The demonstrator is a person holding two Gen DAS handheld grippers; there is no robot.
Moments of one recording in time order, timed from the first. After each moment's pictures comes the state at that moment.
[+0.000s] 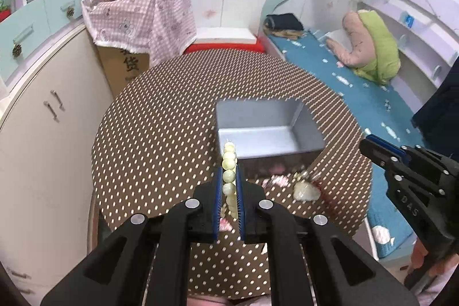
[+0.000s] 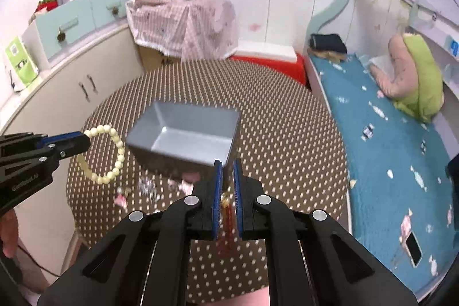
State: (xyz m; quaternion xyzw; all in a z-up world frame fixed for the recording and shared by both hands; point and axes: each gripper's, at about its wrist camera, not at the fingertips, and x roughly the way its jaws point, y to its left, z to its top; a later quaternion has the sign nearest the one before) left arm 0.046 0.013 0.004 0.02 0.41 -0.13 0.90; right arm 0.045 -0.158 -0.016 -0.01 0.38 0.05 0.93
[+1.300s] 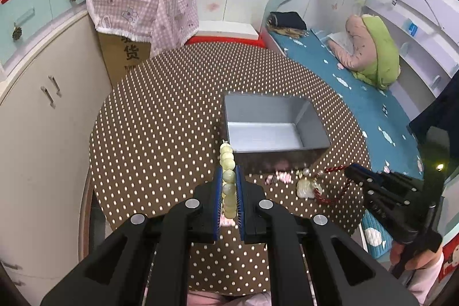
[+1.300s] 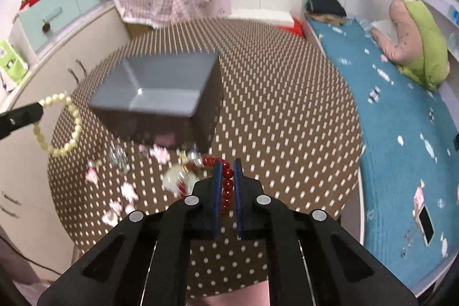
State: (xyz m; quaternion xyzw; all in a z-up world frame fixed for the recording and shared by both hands) left arm 0.050 0.026 -0.007 -0.01 0.43 -0.12 0.89; right arm 0.064 -0.188 -0.079 0.02 0.44 0.05 0.90
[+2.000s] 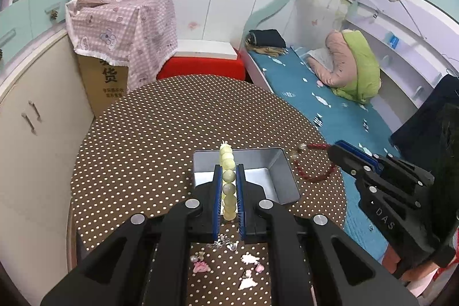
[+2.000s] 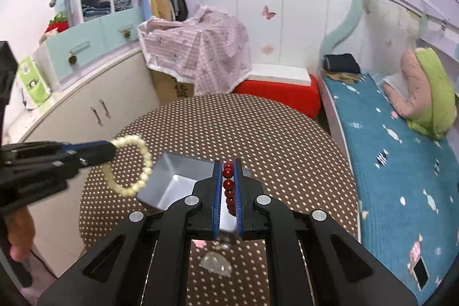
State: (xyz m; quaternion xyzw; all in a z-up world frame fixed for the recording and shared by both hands) left arm 0.093 0.002 0.027 -0.03 0.40 -0.18 0.90; right arm 0.098 -0.162 0.019 0.01 0.33 0.09 0.94
